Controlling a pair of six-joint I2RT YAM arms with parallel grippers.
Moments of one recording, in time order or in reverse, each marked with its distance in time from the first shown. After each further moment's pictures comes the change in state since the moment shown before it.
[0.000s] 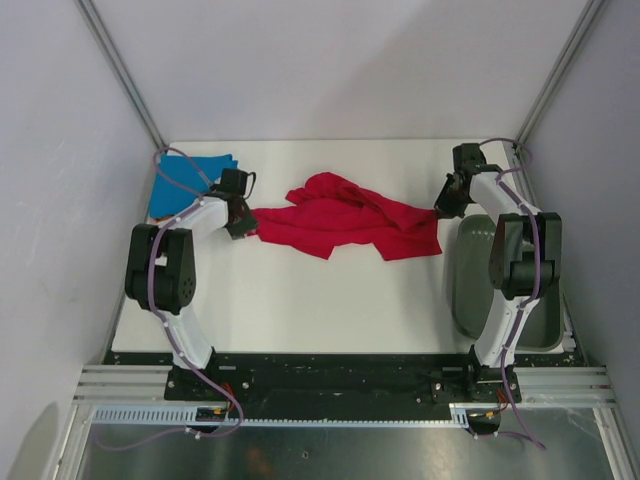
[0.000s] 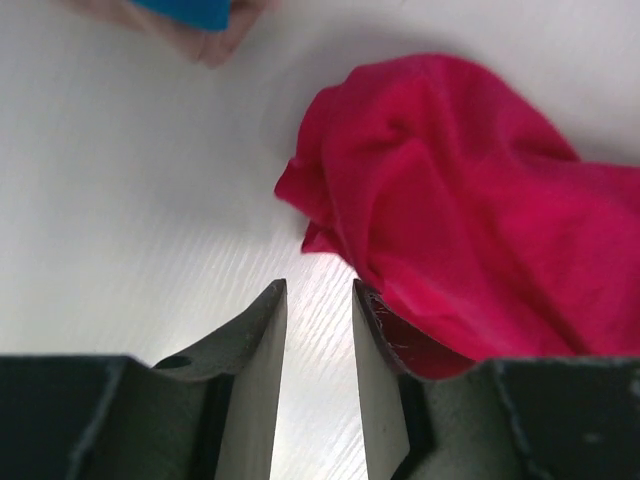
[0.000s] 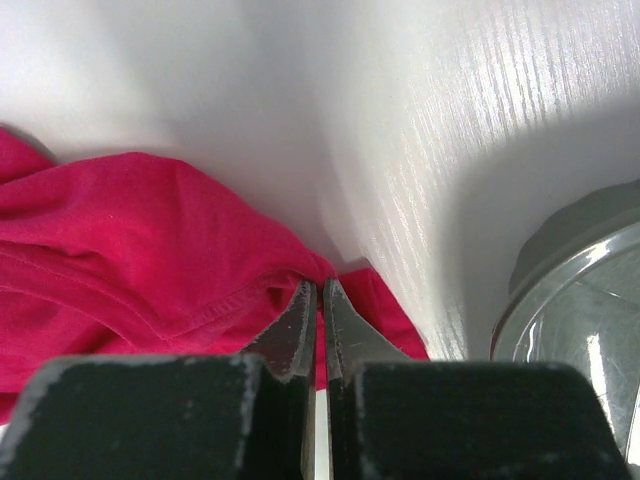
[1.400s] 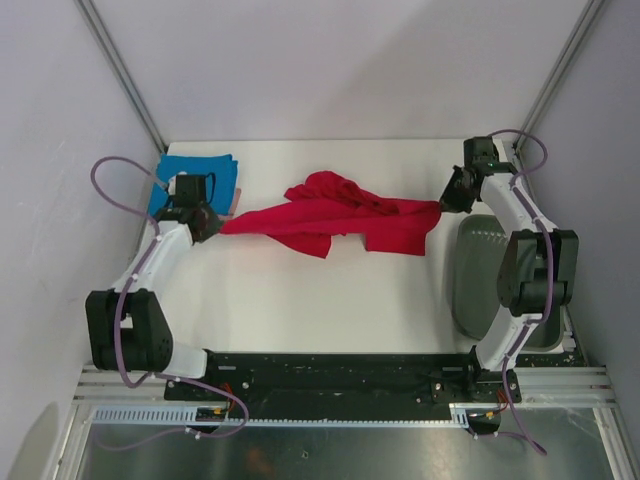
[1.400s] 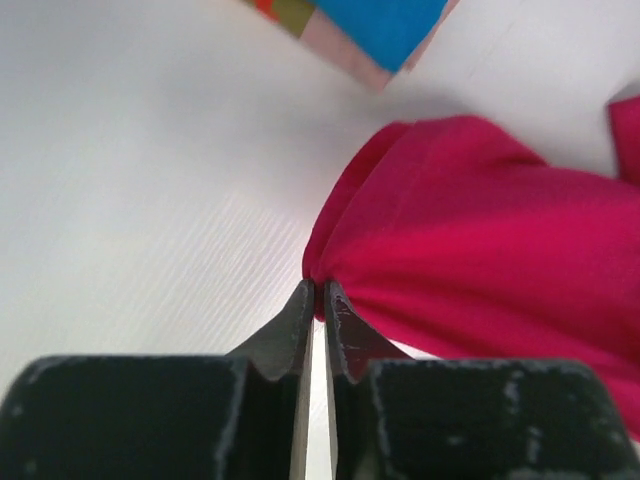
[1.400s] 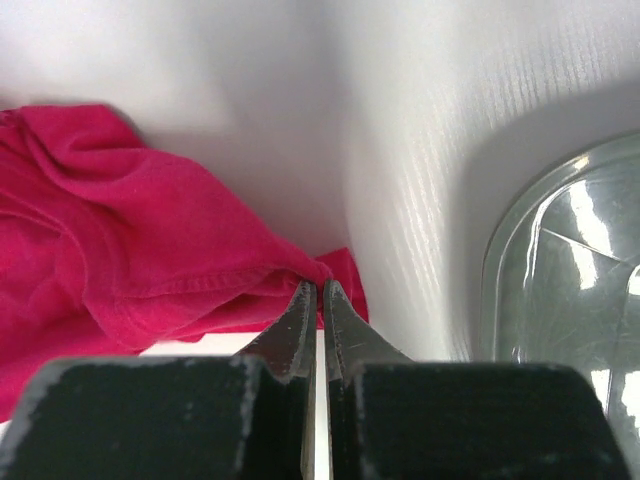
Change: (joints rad) left arm 0.134 -0.389 -0.126 -0.060 -0.047 0.045; right arm -0.014 -0.130 -0.023 -0.031 -0.062 -0.017
